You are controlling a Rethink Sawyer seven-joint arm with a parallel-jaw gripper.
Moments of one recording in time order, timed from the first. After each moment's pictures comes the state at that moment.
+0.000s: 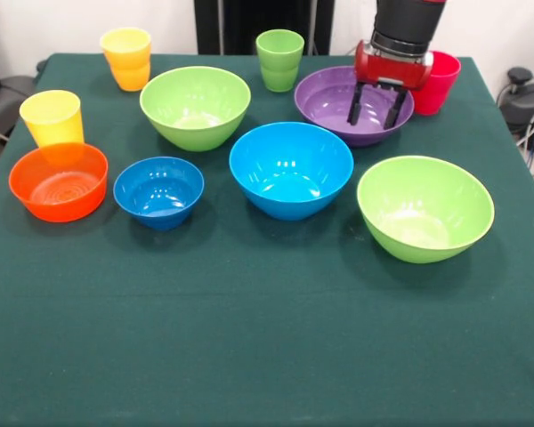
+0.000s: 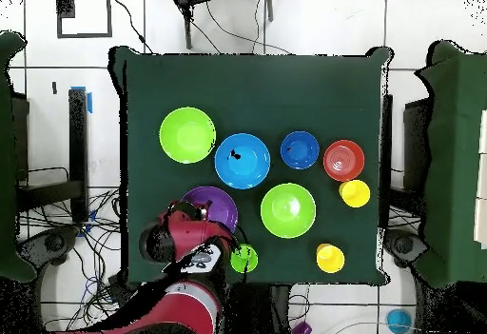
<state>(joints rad) 0.21 -0.43 -0.19 1.94 0.09 -0.09 1.90</state>
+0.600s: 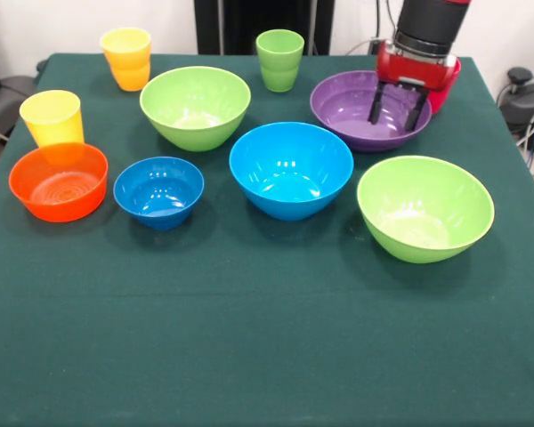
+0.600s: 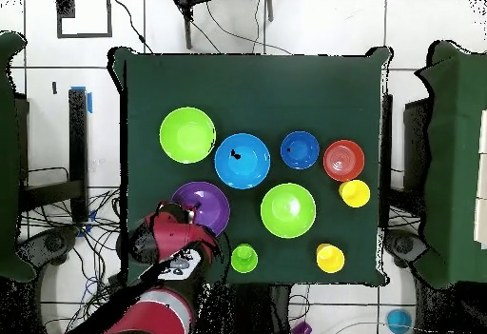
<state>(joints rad) 0.30 -0.42 -0.20 1.94 0.20 -0.09 1.96</state>
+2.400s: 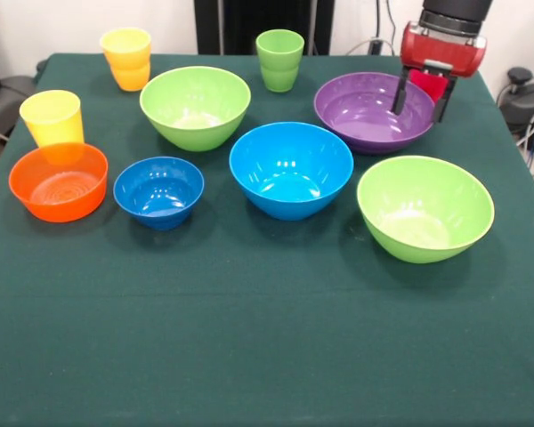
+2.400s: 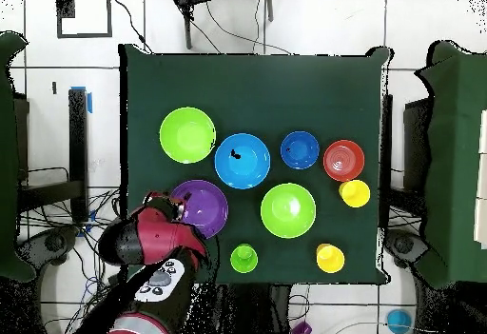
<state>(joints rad) 0.37 -0.49 -0.25 1.92 0.26 -0.09 2.00</state>
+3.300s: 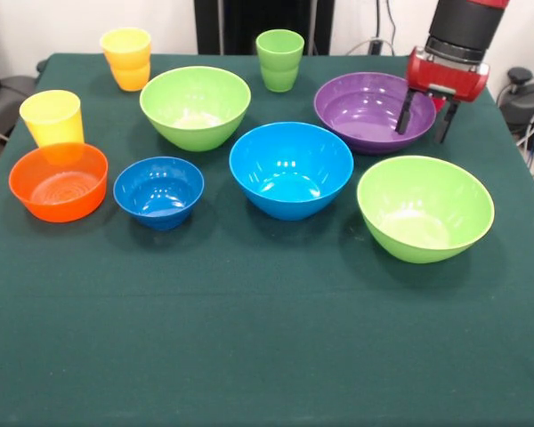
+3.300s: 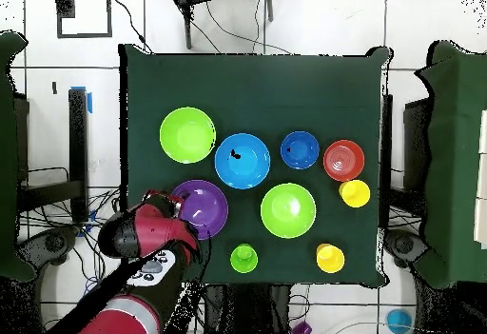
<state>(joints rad) 0.41 -0.39 -0.26 1.86 0.33 -0.09 2.00</state>
